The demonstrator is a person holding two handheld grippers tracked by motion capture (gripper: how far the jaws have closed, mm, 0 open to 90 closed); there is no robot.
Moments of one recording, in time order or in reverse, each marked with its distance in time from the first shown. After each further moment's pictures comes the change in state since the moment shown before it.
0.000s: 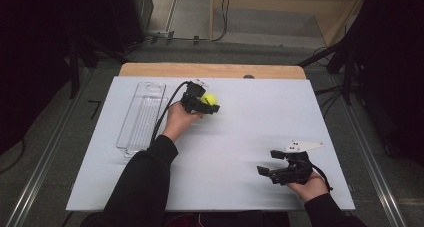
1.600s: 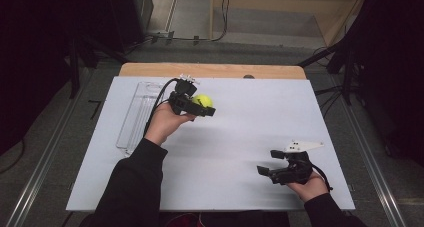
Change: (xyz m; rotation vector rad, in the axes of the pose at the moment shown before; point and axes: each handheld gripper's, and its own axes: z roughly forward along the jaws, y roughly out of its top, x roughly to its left) left arm -0.030 0.009 -0.084 0.027 -0.112 -0.031; right arm 0.001 0.001 0.000 -0.005 0.003 0.001
